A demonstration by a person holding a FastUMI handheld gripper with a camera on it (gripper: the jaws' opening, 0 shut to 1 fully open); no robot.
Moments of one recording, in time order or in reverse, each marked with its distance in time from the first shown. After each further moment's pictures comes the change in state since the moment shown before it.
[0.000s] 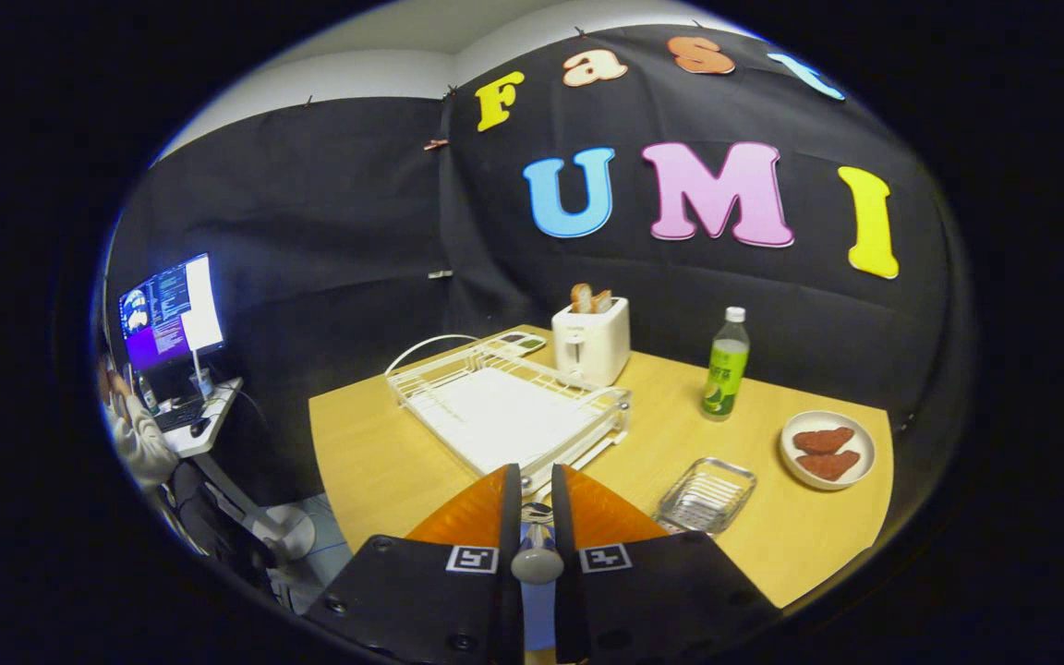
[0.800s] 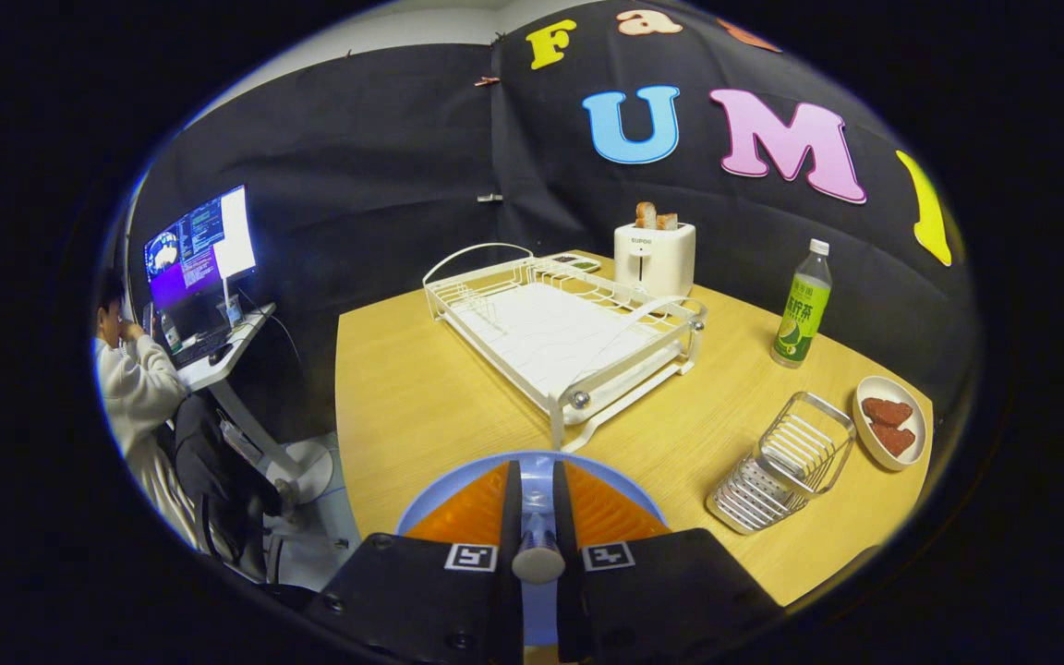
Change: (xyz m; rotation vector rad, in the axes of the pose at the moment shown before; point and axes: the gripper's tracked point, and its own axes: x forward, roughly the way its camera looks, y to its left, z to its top) arm 0.032 0.016 -0.094 -0.079 0.202 0.112
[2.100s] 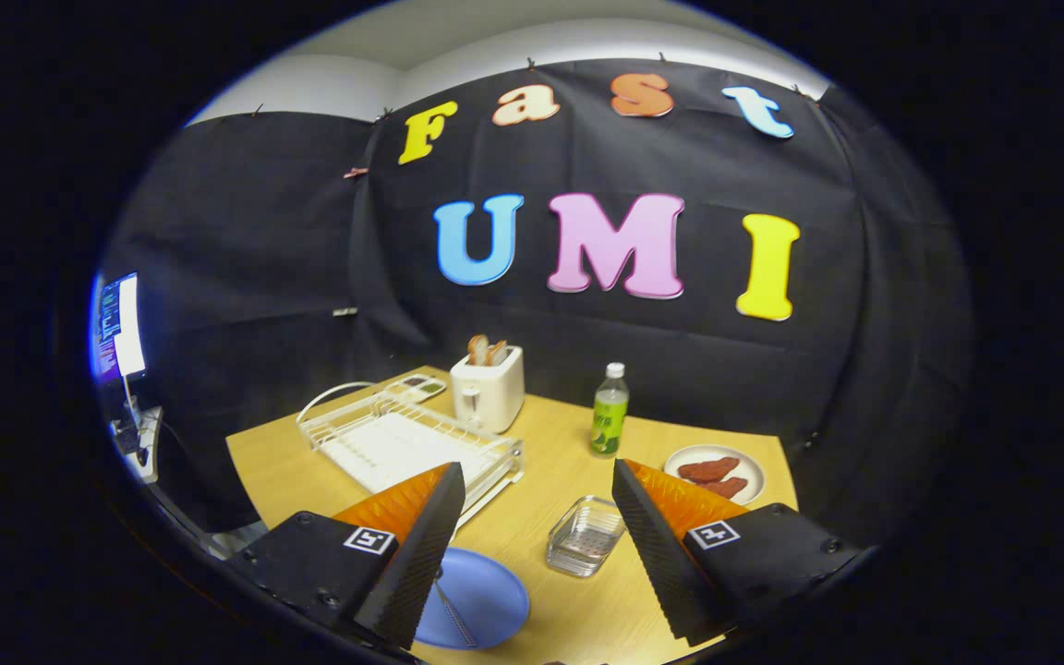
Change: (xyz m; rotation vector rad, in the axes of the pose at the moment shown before) arm -0.152 -0.091 0.152 0.106 -0.351 -0.549
